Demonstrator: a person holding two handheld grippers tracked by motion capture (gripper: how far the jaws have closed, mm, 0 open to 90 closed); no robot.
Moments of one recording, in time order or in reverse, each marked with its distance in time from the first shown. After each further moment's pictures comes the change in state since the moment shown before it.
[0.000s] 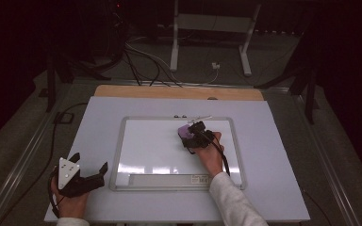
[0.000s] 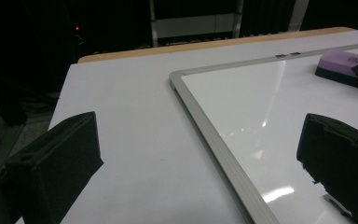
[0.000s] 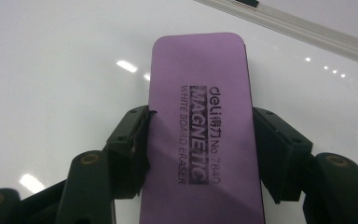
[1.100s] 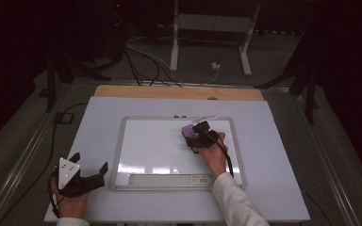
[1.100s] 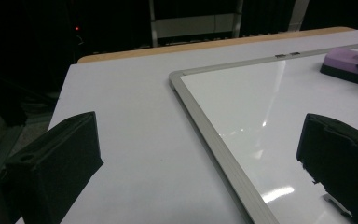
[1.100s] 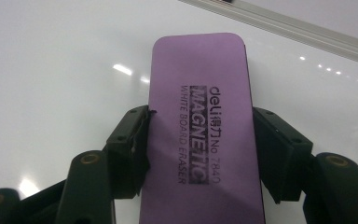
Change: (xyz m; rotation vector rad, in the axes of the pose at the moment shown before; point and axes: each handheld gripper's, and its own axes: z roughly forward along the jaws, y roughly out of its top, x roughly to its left) left arm 0.000 0.000 0.000 -0.003 0.000 -0.002; right arm -0.013 -0.006 -0.005 -0.011 -0.021 0.025
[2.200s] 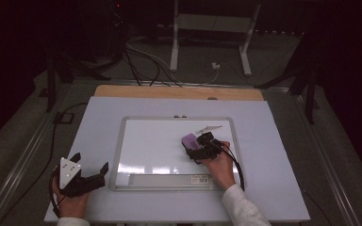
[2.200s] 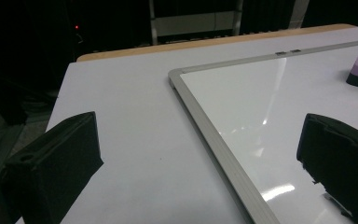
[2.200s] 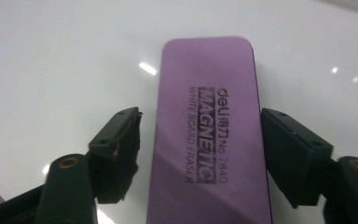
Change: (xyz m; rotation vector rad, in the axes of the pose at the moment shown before) left arm -0.001 0.000 0.002 0.008 -0.001 0.005; right arm 0.009 -0.031 -0.023 -0.027 0.117 -0.071
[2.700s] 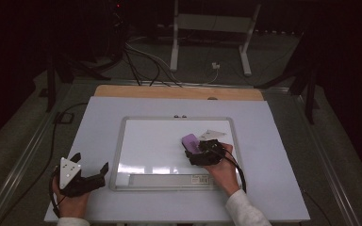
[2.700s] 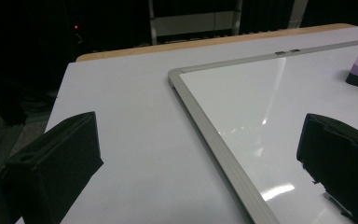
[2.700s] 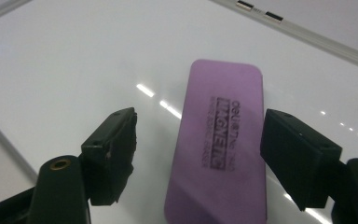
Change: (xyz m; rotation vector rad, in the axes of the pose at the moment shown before) left arm 0.000 0.000 0.000 0.000 -0.001 0.001; right arm 0.013 -0.012 -0.022 -0.113 0.003 -0.110
